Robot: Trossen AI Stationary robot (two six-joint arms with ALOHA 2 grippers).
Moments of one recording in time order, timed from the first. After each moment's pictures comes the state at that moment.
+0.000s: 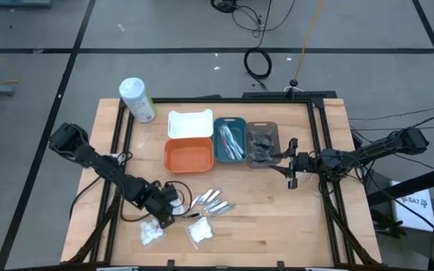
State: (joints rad) left arm -0.59 1.47 0.78 -0.51 -0.12 -1.05; right arm 0.22 0.61 0.02 0.66 0.29 -0.09
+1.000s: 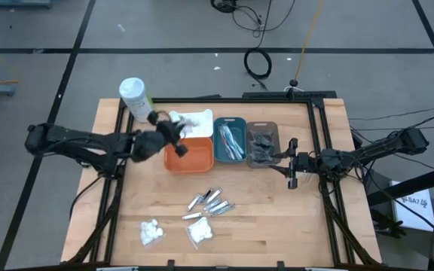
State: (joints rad) left arm -0.01 1.10 0.78 -0.10 -0.80 0.00; right arm 0.21 0.61 0.02 0.66 0.29 -0.09
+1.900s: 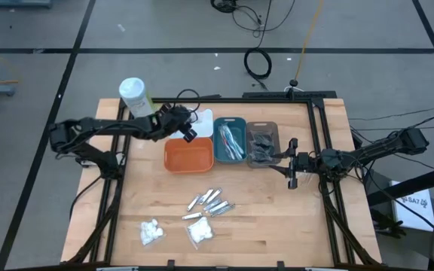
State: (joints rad) left arm 0.38 1.42 0.78 -0.10 -0.43 -0.06; right arm 0.22 0.61 0.02 0.66 0.29 -0.09
